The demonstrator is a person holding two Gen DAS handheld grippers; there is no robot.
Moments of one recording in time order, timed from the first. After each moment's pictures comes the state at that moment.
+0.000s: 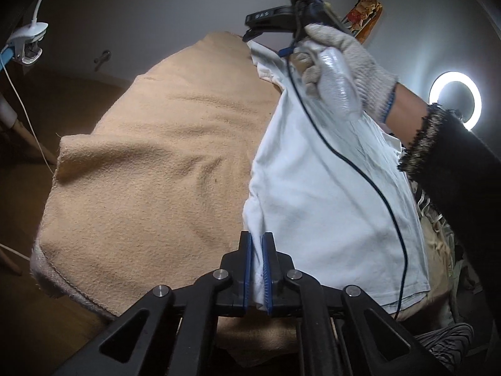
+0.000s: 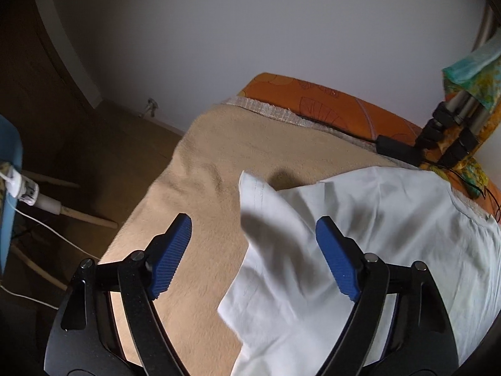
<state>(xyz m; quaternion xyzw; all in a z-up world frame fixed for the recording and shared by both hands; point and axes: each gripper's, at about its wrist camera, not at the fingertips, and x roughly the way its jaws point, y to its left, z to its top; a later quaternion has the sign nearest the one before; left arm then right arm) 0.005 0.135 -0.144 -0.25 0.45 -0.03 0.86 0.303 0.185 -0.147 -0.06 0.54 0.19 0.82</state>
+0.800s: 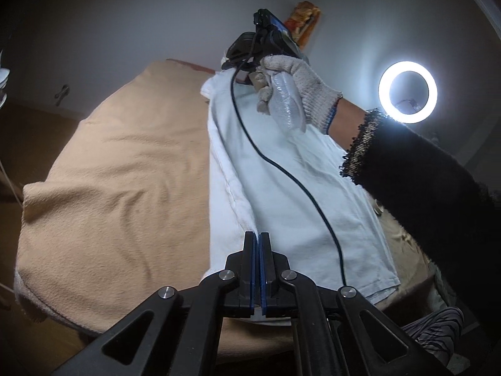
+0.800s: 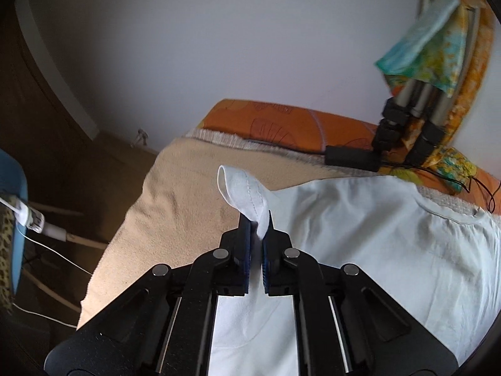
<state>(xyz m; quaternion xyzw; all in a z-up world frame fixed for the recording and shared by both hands) 0.006 0.108 -0.108 -0.22 0.40 -0.12 0.88 0.316 0.097 -0.117 0.03 0.50 0.19 0.84</state>
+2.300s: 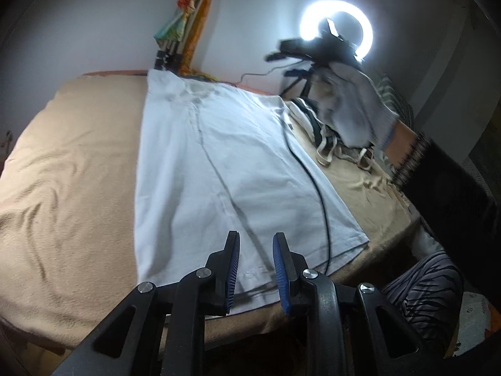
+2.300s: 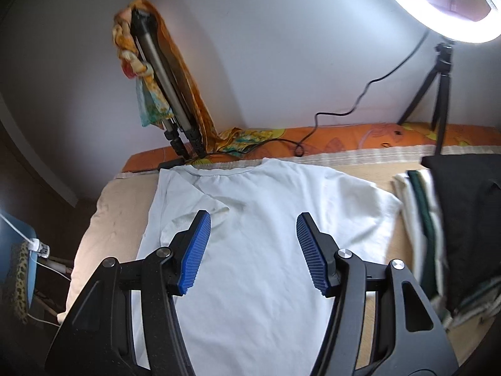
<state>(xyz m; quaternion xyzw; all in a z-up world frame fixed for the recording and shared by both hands) -0.015 0.035 -0.112 -0.13 0.40 -0.23 0.88 0.181 -0.217 -0.046 0.13 0.44 0.06 0.89</state>
